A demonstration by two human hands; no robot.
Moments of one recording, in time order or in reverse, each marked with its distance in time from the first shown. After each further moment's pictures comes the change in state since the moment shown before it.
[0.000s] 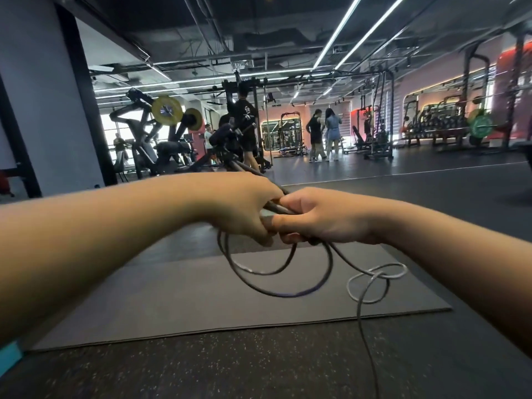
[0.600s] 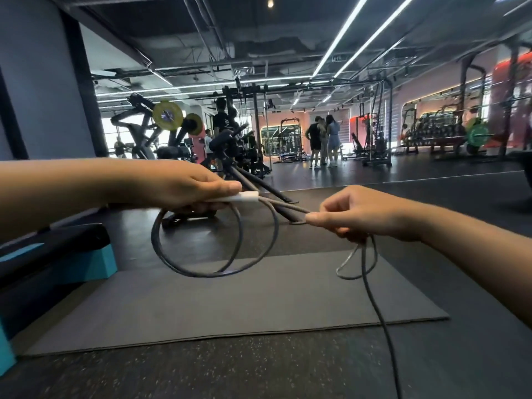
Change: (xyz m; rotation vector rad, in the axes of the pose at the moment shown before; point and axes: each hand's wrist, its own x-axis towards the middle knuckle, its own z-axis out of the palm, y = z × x) left_hand -0.026 -0.076 -0.012 -0.569 -0.054 -0.103; right_hand -0.031 0.033 -0.044 0.019 0.106 0.156
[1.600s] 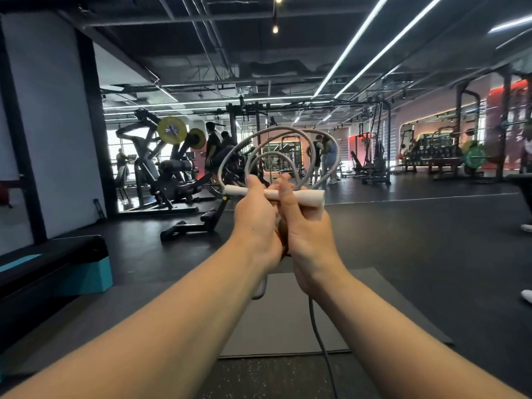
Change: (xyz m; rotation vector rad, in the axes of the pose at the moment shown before) left_hand 0.060 0.082 0.086 -1.729 0.662 -0.008; right_hand 0.059 -0.054 0.099 1.077 0.664 -0.255
